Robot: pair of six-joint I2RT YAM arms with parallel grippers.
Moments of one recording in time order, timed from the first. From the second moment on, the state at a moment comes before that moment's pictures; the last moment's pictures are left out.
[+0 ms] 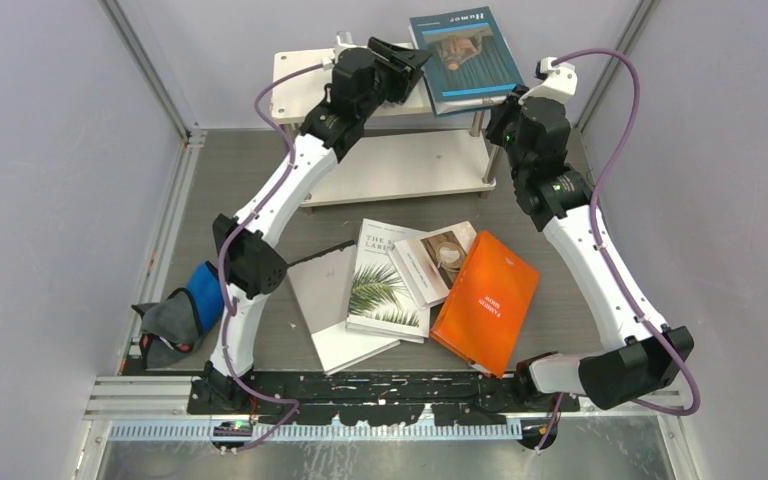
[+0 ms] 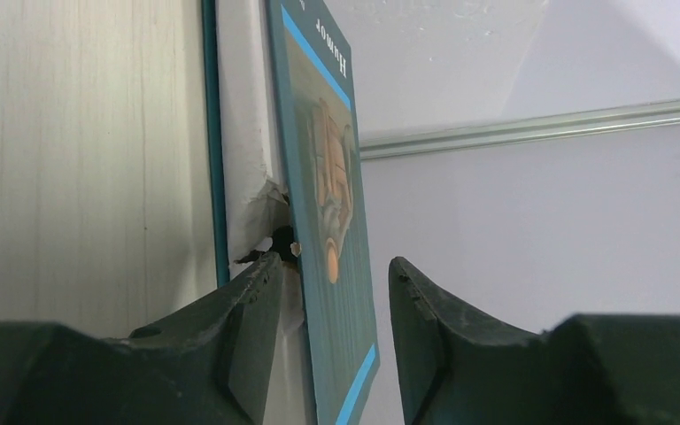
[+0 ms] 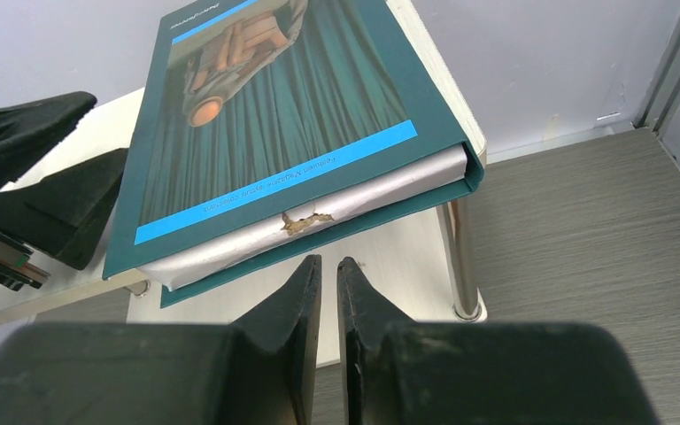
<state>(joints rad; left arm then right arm) -0.60 2.20 2.42 -0.22 -0.09 -1.37 0.31 1.31 1.44 -0.21 0.35 0.35</state>
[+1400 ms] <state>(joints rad) -0.51 2.27 2.55 -0.28 -0.07 -1.24 0.02 1.47 1.63 -0.26 0.25 0.46</state>
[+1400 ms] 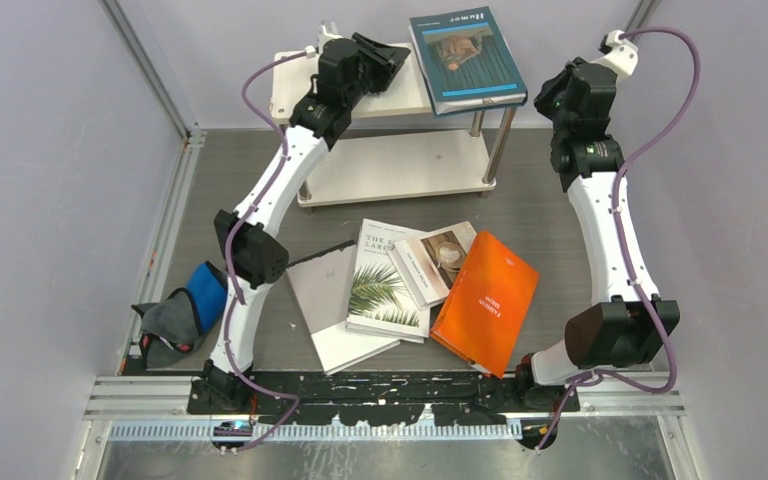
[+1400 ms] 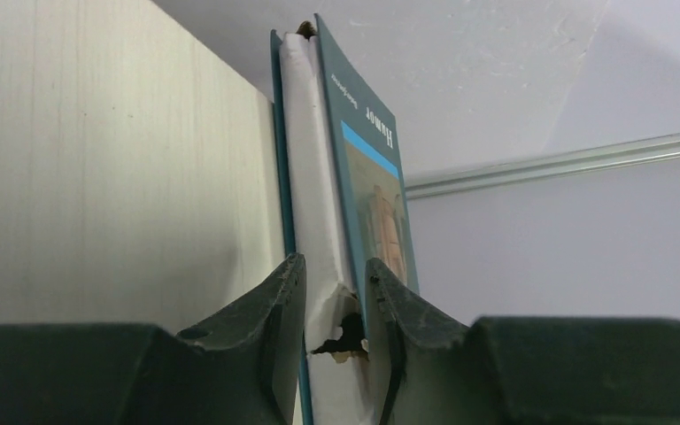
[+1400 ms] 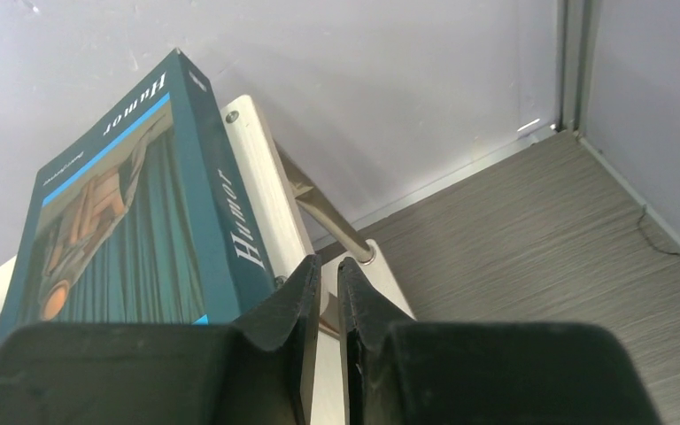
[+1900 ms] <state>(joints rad) -0.51 2.34 2.60 -0.26 -0.02 -1.32 0.03 1.49 1.61 -0.23 0.17 0.55</state>
